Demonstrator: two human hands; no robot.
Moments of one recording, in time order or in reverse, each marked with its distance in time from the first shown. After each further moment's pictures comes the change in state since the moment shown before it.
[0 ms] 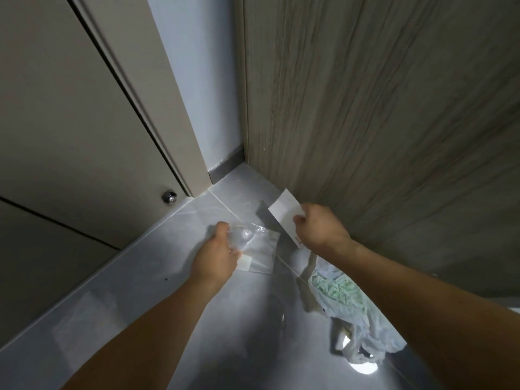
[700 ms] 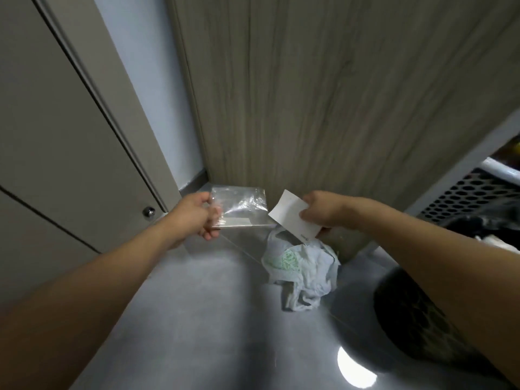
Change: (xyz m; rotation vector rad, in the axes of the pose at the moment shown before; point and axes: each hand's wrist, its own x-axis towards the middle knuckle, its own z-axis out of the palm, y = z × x) left_hand -0.072 0.115 -0.113 -0.571 -0.303 0.142; right_hand -0.145 0.025 -0.146 0.092 -0.201 0.095
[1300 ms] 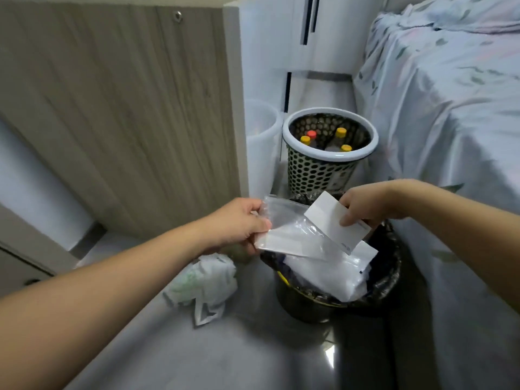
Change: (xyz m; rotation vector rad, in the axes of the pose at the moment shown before) left_hand -0.076 0.163 0.277 0.297 -0.590 0.266; right_hand -0.192 0.248 -0.126 0.190 0.049 0.321
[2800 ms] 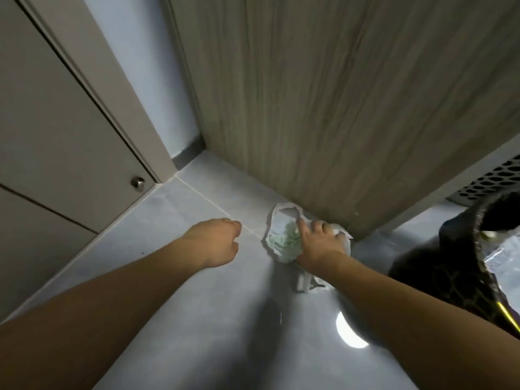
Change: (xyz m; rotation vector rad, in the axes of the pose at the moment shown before) left_hand -0.099 -0.292 -0.132 0.885 0.125 -0.383; right_hand 0.191 -0.174 0.317 -0.767 0.146 -0.204
